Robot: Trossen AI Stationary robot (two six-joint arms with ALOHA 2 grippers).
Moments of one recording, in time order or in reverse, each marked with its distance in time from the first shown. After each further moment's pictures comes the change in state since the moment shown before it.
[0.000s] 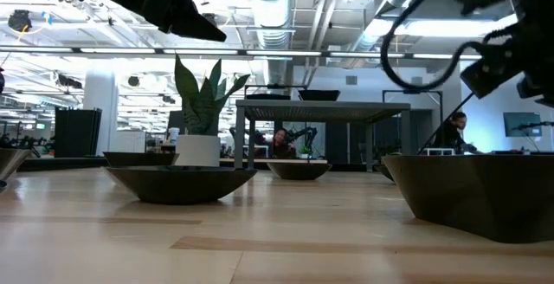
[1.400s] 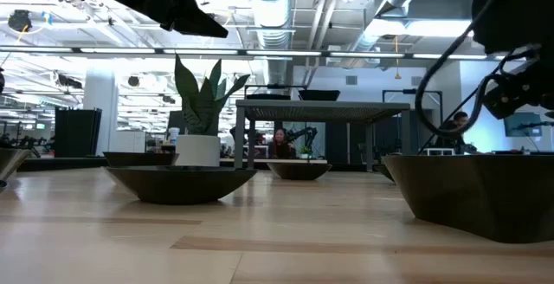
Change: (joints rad) left arm 0.000 0.000 0.000 0.030 0.000 0.000; right arm -0.003 -0.023 -0.127 -0.054 0.076 -0.009
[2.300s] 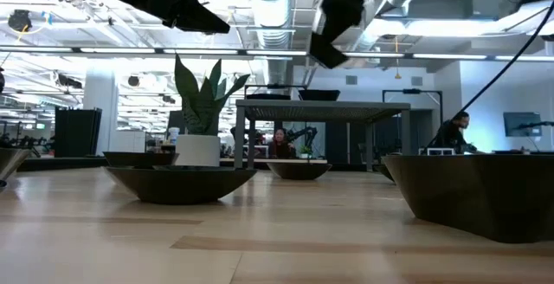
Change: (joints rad) left arm 0.000 0.000 0.000 0.034 0.000 0.000; right arm -0.513 -0.001 0.673 0.207 0.709 -1.177
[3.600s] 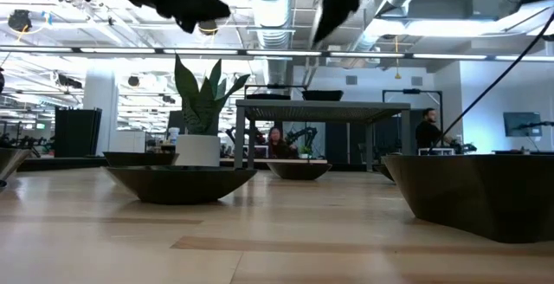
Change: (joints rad) left arm -0.012 0.000 0.000 0.010 0.242 -0.152; right arm -0.265 -0.005 0.110 0.029 -0.341 -0.220
